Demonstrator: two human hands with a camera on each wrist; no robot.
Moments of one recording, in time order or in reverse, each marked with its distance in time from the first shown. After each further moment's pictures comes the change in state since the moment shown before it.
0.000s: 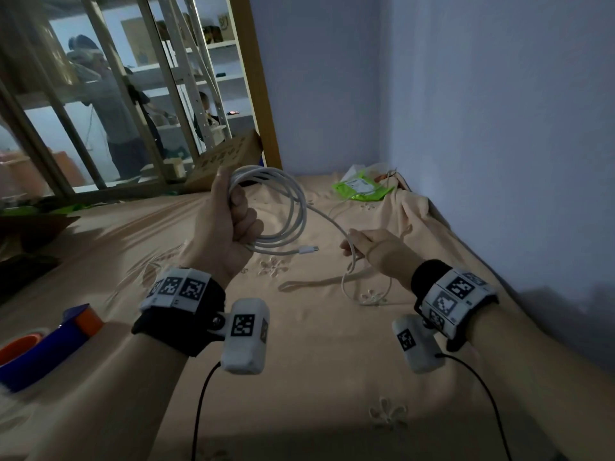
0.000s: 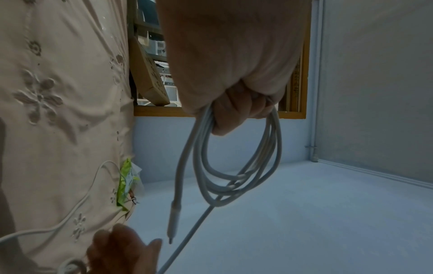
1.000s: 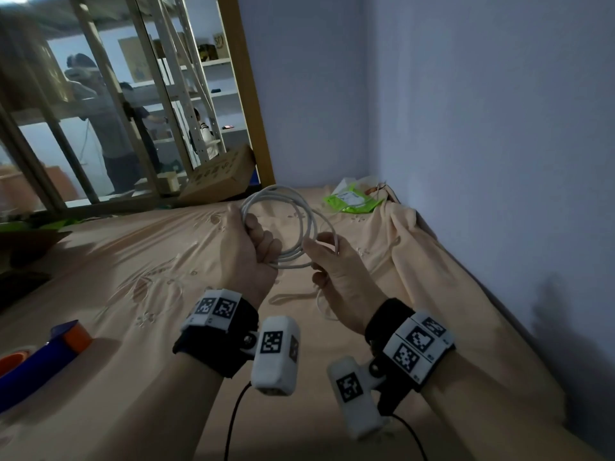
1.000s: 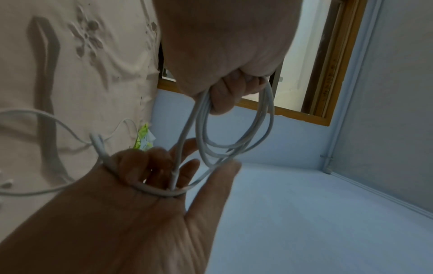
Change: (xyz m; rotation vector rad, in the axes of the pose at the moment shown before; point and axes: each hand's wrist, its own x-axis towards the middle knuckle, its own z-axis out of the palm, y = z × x) left_hand -0.001 -0.043 0.026 -0.242 0.162 -0.027; right_hand -0.044 -0.050 0.050 1.006 0.078 0.027
